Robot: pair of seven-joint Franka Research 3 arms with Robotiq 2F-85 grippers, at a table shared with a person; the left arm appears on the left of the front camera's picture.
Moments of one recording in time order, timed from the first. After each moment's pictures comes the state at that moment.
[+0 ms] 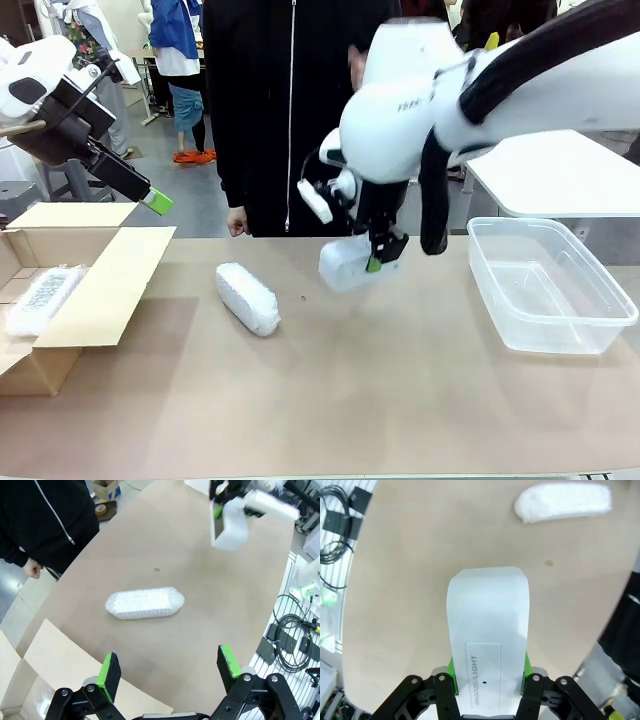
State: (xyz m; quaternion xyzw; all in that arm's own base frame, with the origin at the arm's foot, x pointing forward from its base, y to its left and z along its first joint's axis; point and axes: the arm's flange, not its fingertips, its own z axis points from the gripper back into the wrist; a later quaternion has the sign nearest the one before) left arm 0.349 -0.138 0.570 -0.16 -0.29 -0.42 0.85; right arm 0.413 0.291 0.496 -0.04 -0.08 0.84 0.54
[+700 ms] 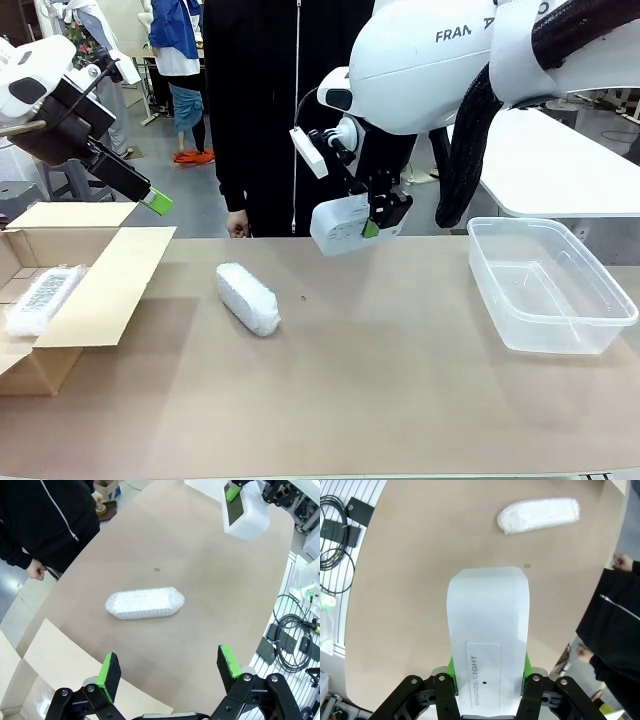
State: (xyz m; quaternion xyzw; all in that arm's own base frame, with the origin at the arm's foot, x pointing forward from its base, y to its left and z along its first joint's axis) left arm 0.349 -0.138 0.570 -0.16 -0.29 -0.42 0.85; right arm 0.387 0.297 0.545 -0.06 -0.12 0.84 0.53
